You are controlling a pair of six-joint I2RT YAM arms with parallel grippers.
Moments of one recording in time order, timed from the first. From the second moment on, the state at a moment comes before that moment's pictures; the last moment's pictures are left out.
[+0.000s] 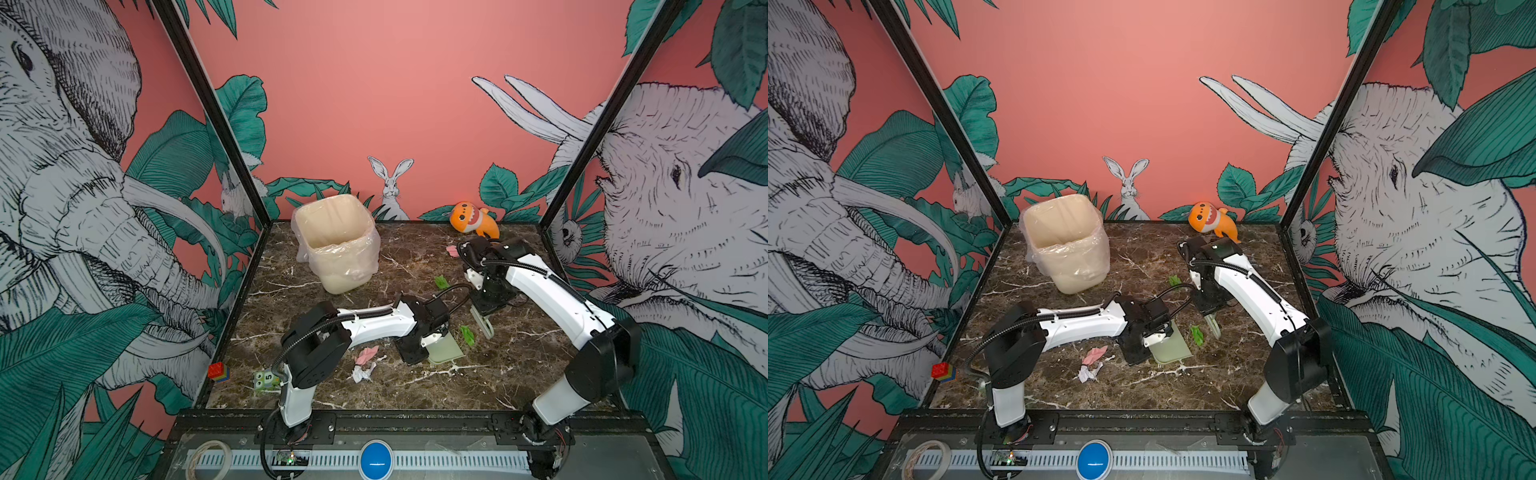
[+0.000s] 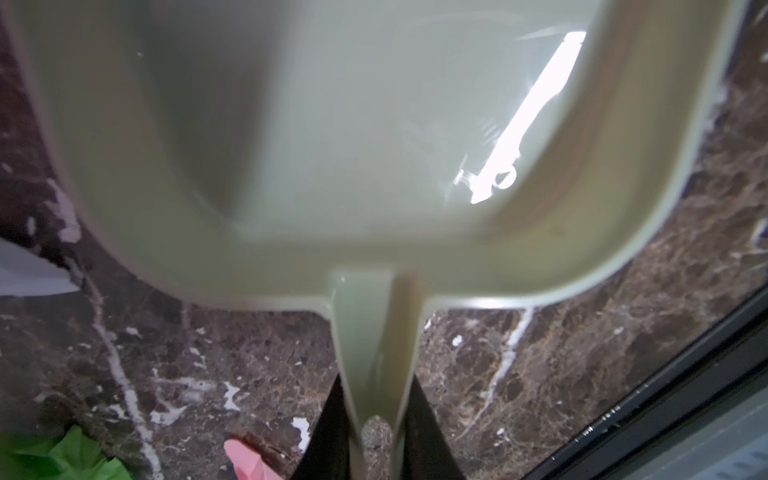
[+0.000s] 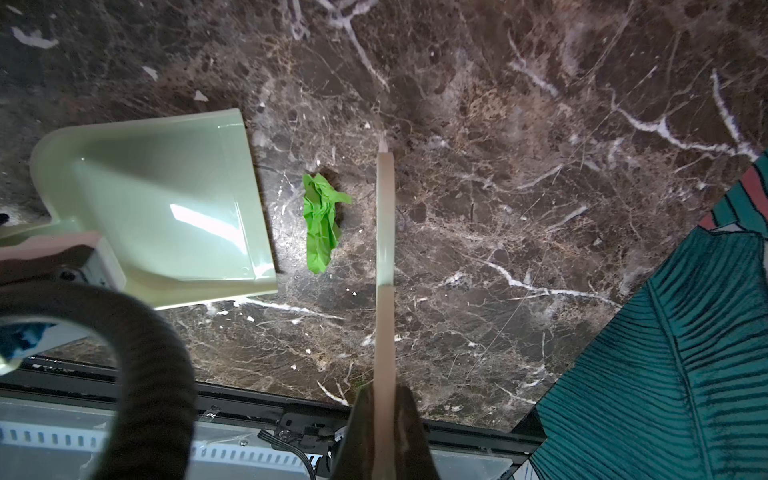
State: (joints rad) left arm -1.08 1.91 1.34 -1.00 0.04 0.10; right arm 0.48 1.62 1.50 -1.47 0.14 0.05
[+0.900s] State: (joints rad) left arm -1.08 1.93 1.36 -1.03 0.00 0.10; right arm 0.54 1.57 1.43 -1.43 -0.03 0.16
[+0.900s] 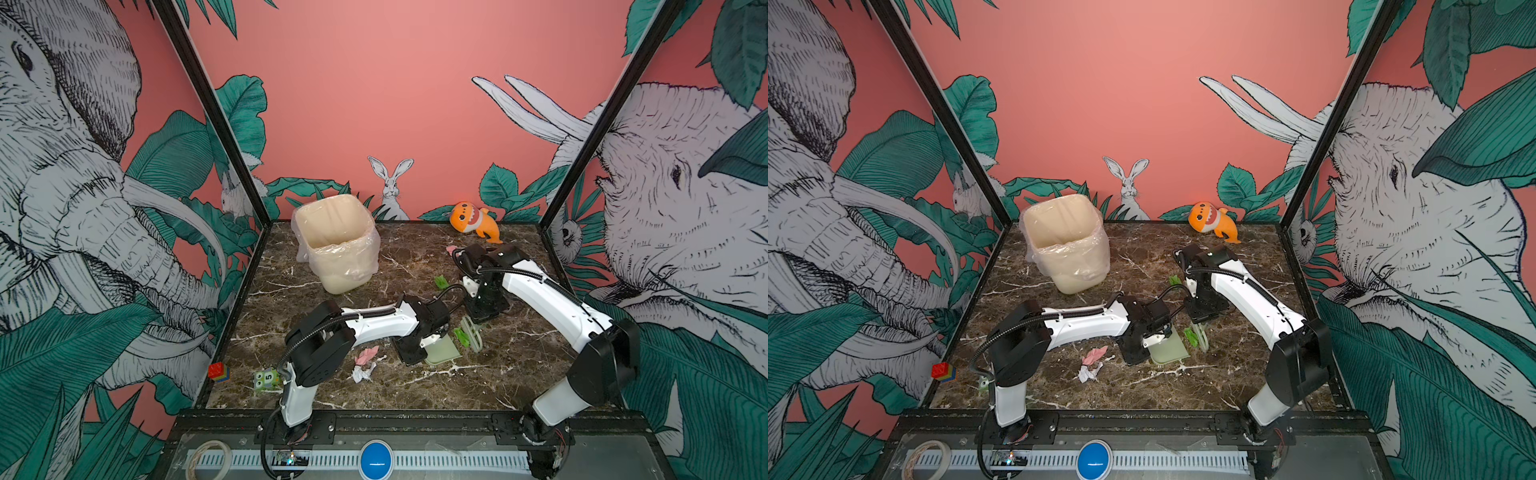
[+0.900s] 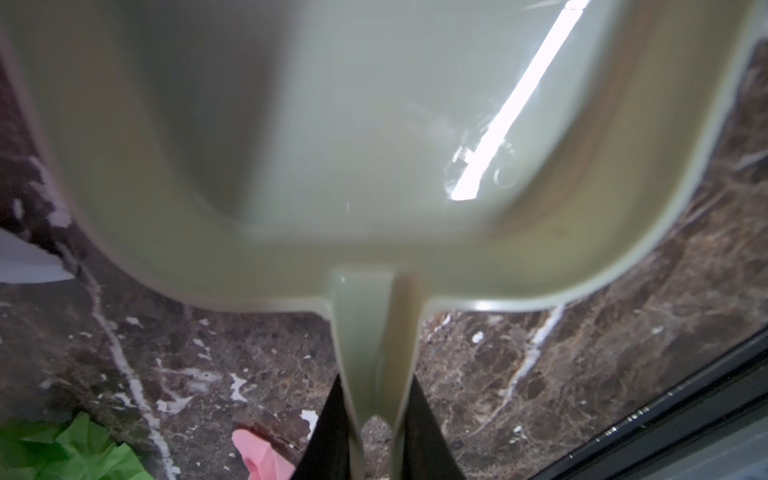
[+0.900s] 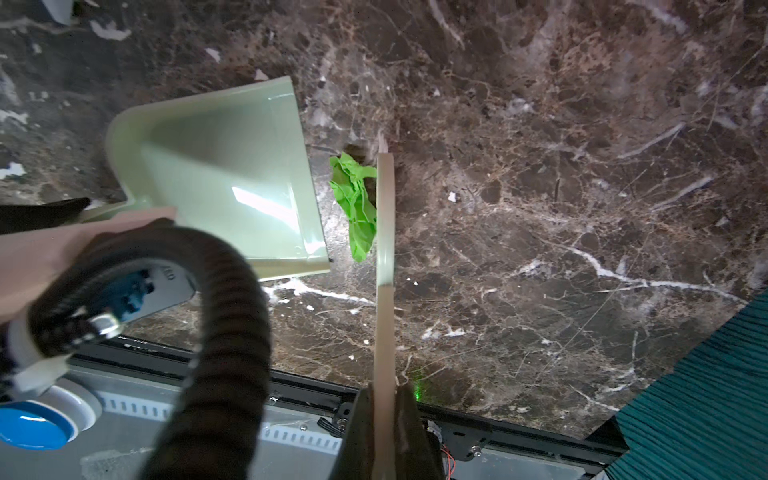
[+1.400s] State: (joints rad) left arm -1.08 1.93 1.36 -1.04 0.00 0.10; right arm 0.58 1.47 1.39 -1.38 -0.15 0.23
